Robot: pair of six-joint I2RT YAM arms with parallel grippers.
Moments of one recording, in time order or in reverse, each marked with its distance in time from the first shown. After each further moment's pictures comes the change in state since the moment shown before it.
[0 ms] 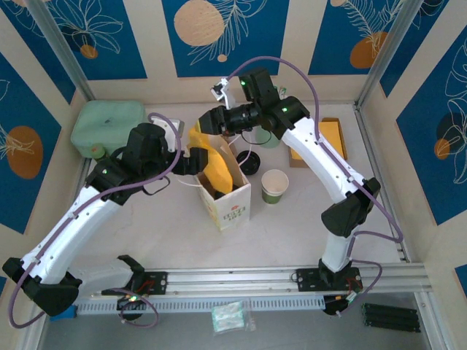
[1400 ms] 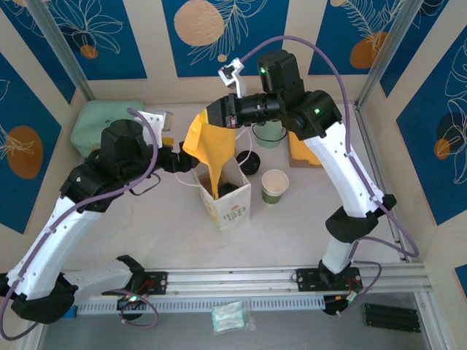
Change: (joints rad) left arm 0.000 -0.061 0.118 -0.018 0.101 -0.009; right arm 0.062 -0.050 0.311 -0.187 0.037 0.070
